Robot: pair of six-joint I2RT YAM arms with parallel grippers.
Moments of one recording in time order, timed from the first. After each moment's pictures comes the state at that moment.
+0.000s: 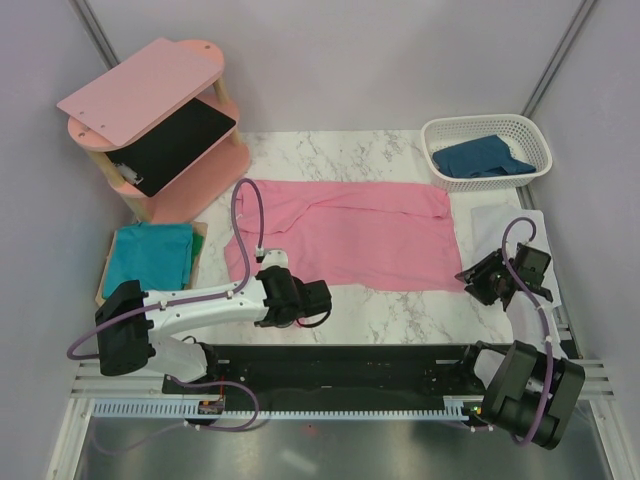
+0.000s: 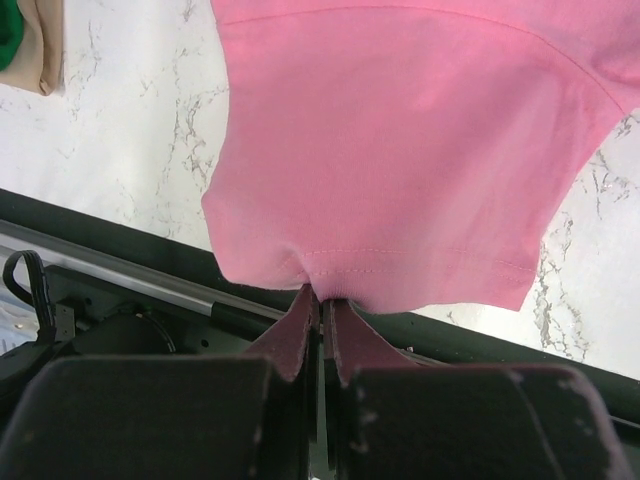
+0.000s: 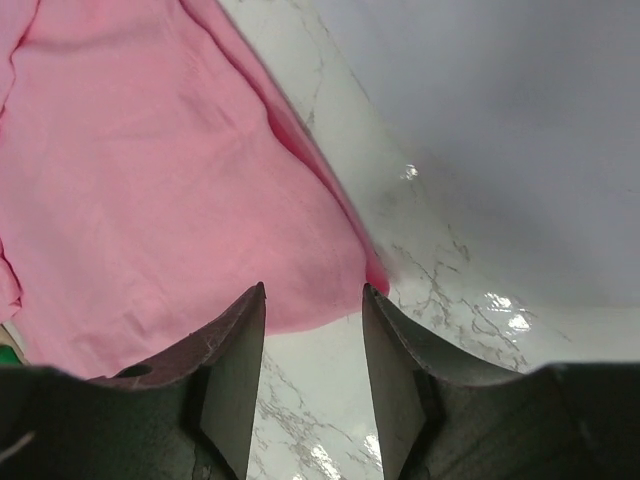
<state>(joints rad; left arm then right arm) -1.20 1.39 1.00 -1.32 -0.63 -1.38 -0.45 1.03 0.43 -0.36 -0.40 0.53</state>
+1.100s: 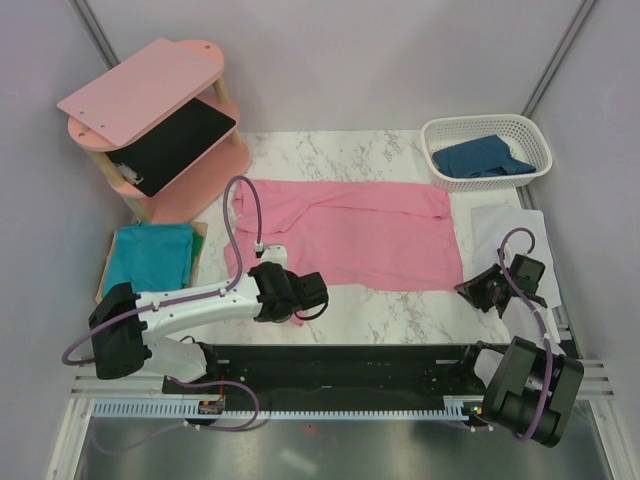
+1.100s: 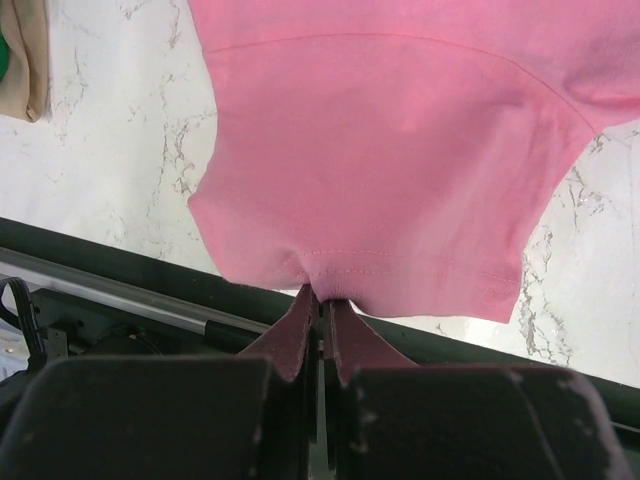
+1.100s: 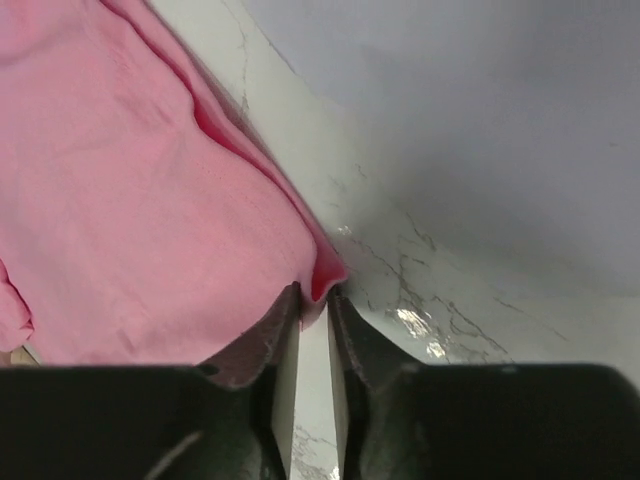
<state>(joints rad) -1.15 1.36 0.99 -1.25 -0.63 -1.28 -0.45 1.04 0.33 -0.28 -0.38 0.63</state>
